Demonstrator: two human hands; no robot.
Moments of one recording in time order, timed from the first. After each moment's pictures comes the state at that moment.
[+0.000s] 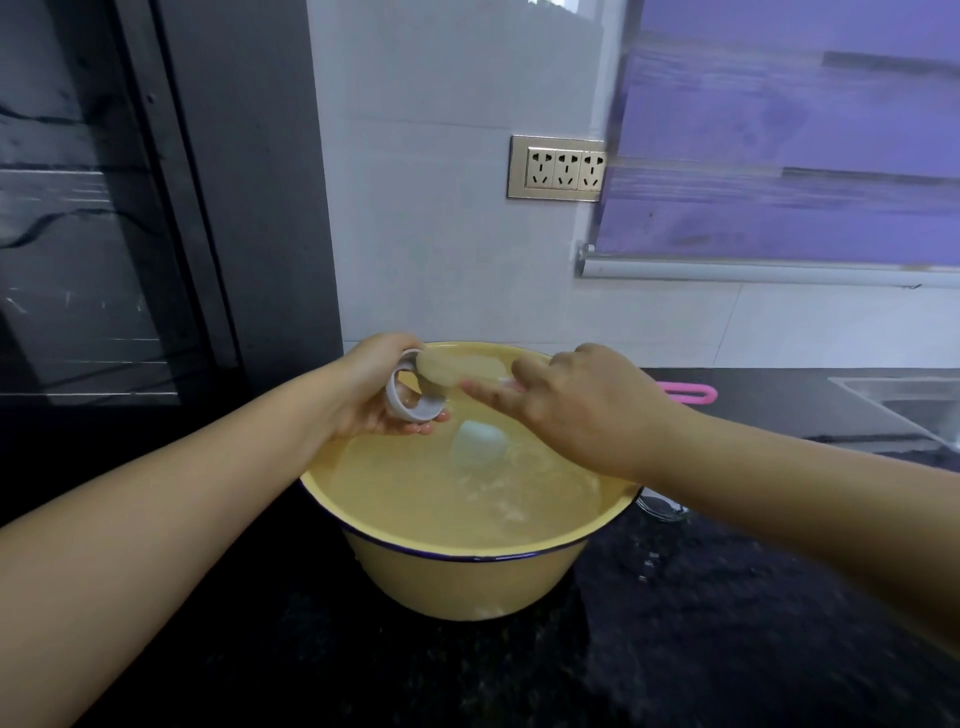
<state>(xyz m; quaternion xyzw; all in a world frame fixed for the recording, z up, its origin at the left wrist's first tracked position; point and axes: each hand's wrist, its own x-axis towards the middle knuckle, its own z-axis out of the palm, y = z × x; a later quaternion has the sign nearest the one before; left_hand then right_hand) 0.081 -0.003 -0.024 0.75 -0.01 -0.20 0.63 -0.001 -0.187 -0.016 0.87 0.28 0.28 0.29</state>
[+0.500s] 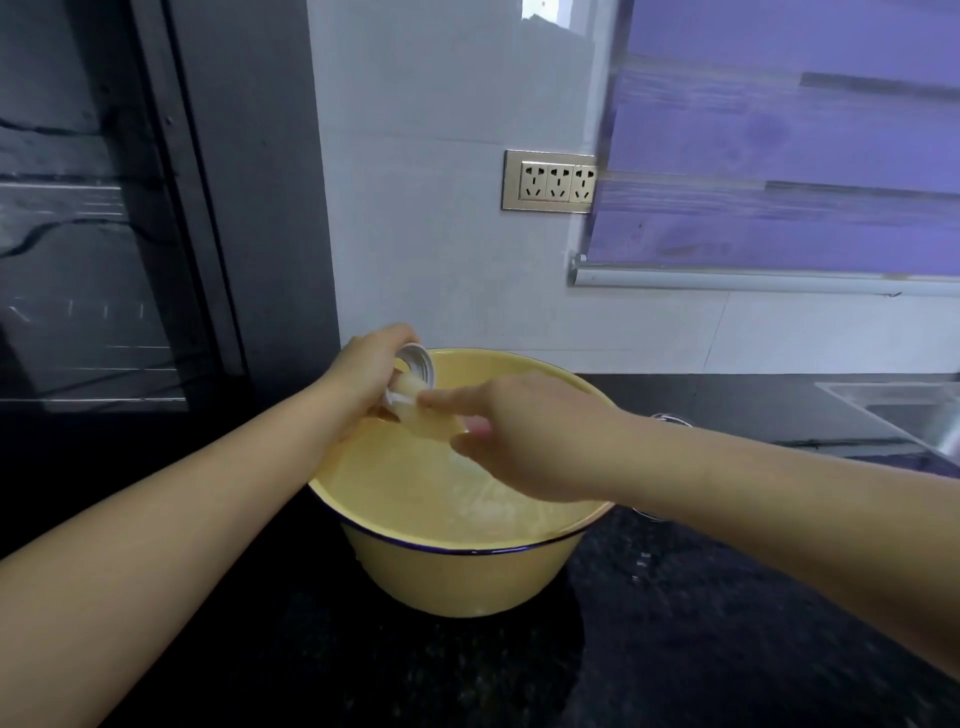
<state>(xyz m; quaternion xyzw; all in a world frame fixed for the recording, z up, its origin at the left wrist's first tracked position) 0.072 -0.003 -0.021 0.78 -0.03 -0.05 0.63 -0.035 -0.143 0.003 0.98 0.20 0.06 -0.06</state>
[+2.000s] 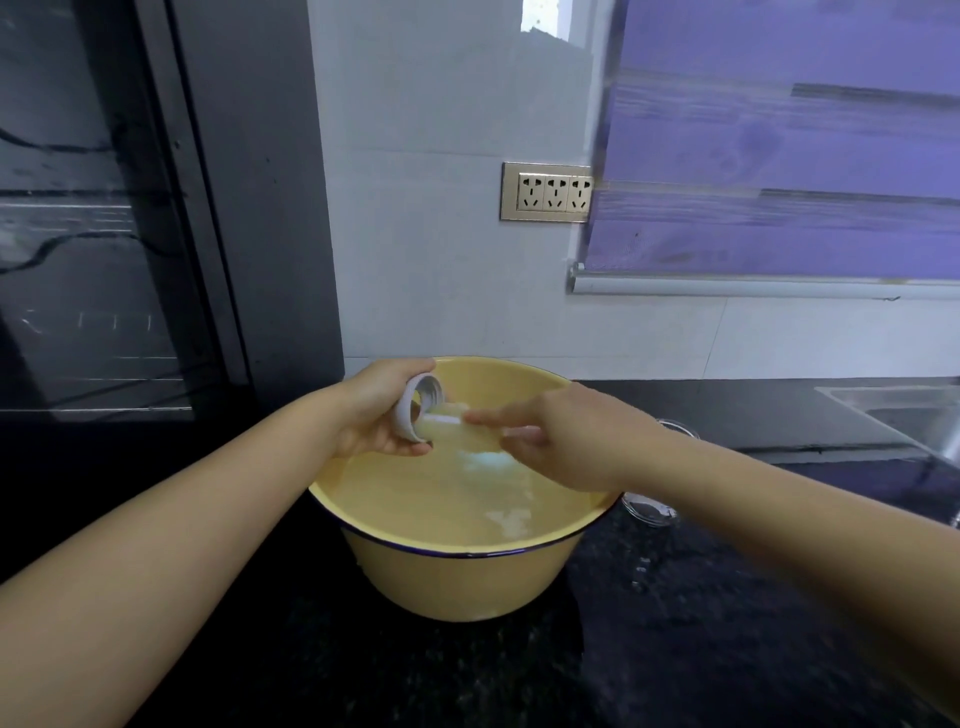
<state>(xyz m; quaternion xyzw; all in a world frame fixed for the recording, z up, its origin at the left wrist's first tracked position) 0.069 -0.003 -0.026 0.74 -0.03 -0.23 0.63 -0.023 -0.185 -0.015 0.98 0.15 0.07 -0.08</state>
